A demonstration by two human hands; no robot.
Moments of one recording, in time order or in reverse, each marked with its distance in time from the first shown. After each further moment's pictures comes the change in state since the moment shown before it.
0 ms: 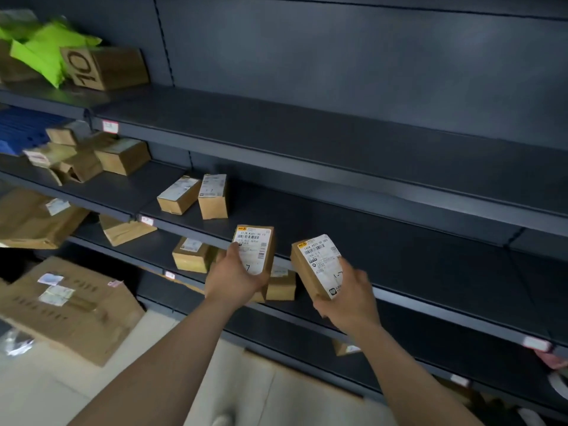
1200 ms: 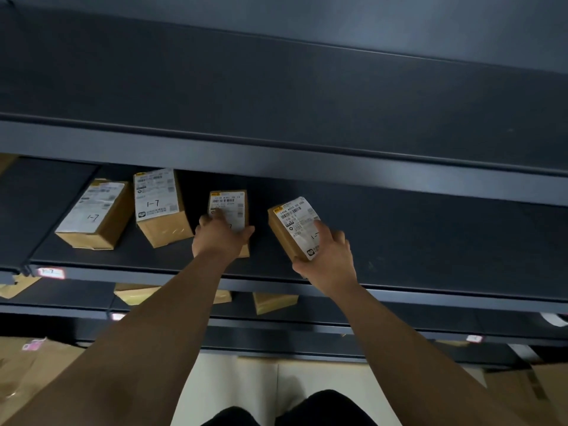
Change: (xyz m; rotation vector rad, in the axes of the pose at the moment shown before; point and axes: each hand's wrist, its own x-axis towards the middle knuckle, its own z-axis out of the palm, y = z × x) left_hand 0.287 -0.024 0.081 0.157 -0.184 0.120; right_hand 0.198 -0.048 0.120 -0.073 0.096 0.140
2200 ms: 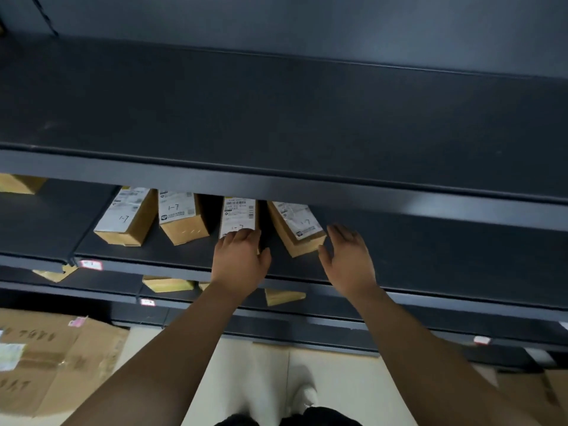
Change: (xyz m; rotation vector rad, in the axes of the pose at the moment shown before) left_hand -0.083 0.021 -0.030 0.226 0.107 0.418; right_hand -0.004 0.018 -0.034 -0.217 0.121 -0.259
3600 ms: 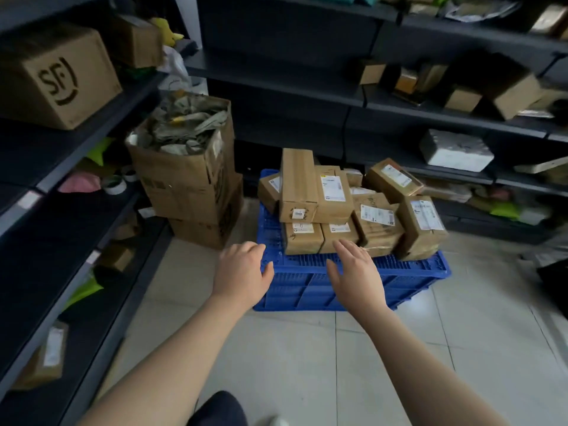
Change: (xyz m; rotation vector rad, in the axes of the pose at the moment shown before) left_hand -0.541 0.520 0.094 -0.131 -0.490 1.521; right_hand -0.797 0.146 -0.232 -0.167 0.453 1.524
